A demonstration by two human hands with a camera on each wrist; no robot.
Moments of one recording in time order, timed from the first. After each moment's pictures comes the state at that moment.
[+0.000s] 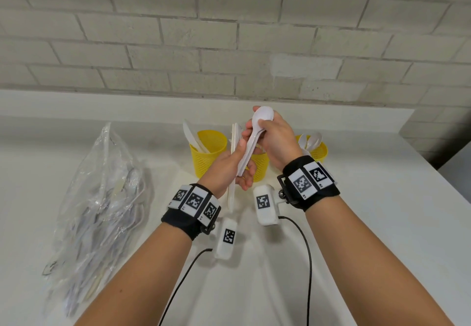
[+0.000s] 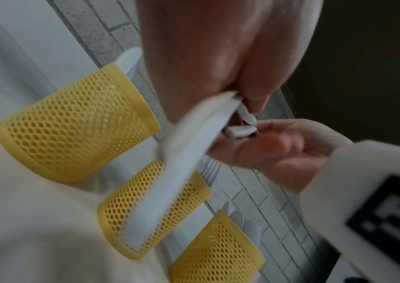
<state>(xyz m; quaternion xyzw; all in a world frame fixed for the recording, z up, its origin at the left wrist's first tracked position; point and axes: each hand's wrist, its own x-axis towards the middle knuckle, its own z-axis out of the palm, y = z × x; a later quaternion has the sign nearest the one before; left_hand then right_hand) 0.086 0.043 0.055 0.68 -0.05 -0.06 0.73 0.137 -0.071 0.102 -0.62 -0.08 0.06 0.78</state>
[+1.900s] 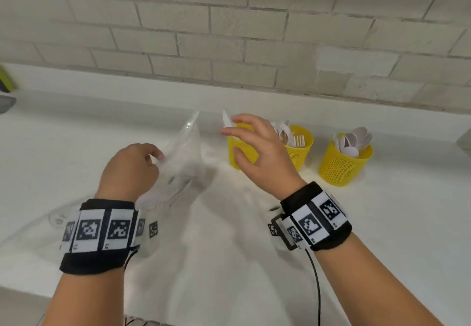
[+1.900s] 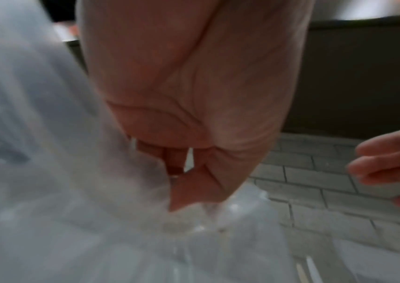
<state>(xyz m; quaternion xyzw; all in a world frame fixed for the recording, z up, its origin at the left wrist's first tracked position) -0.035 0.205 0.090 0.93 0.25 0.12 0.24 0.059 -0.013 0.088 -0.79 -0.43 -0.16 0.41</state>
